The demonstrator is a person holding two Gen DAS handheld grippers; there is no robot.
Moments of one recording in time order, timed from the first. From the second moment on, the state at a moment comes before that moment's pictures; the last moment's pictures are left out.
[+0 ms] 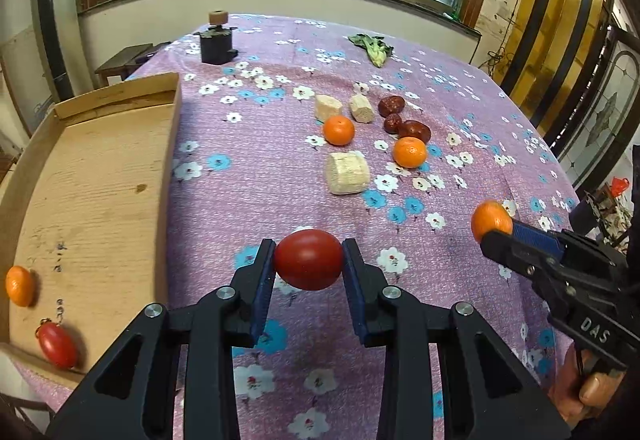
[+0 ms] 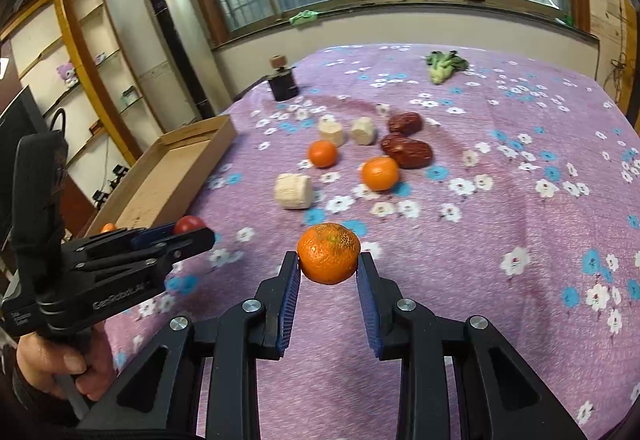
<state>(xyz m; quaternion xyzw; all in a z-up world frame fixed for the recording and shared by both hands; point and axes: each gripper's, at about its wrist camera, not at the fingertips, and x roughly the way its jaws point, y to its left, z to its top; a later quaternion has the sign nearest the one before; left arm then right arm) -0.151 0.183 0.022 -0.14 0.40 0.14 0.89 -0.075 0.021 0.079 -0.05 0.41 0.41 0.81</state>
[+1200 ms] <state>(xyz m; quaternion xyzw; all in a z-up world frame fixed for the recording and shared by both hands) -0.191 0.230 0.028 -0.17 0.38 0.17 0.89 -0.128 0.086 0.091 -0.10 0.40 0.49 0.77</state>
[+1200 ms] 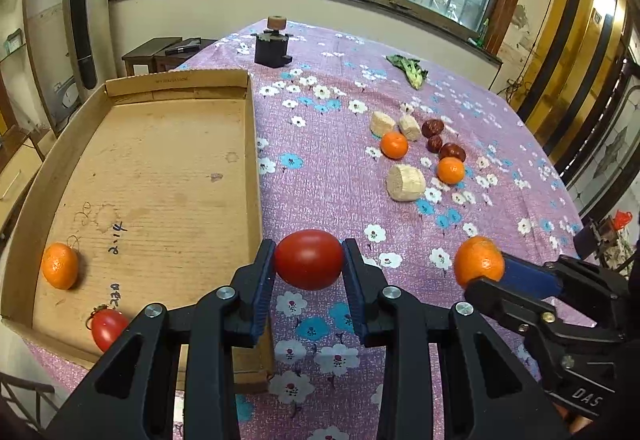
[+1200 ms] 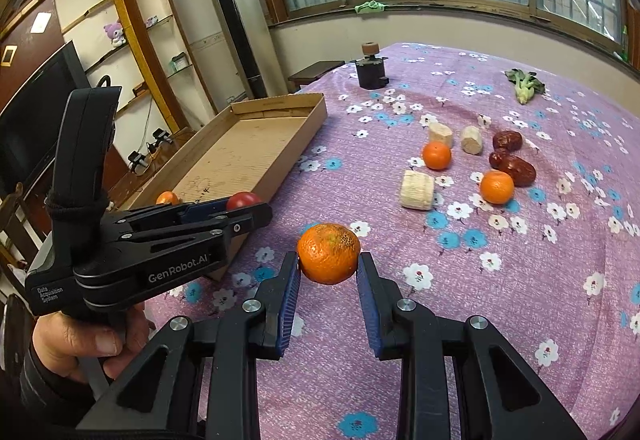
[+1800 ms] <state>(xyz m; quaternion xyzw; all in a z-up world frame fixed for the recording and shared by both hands) -0.231 0.333 0.028 -0.20 0.36 0.28 0.87 -0.174 0.193 0.093 -0.14 0.39 0.58 0.70</state>
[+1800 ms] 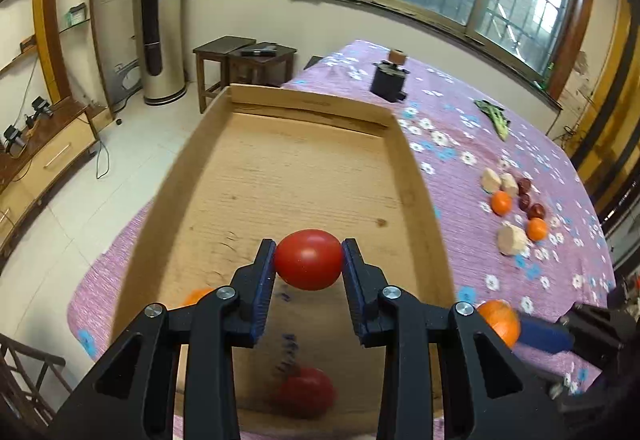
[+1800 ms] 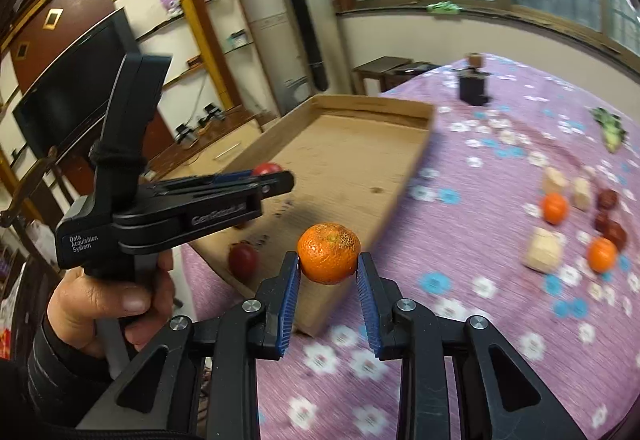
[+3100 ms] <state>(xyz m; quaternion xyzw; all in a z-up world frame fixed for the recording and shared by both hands) -0.215 0.302 0.029 -0.18 0.38 0.29 0.86 -0.169 0.157 0.084 -0.14 0.41 0.57 0.70</state>
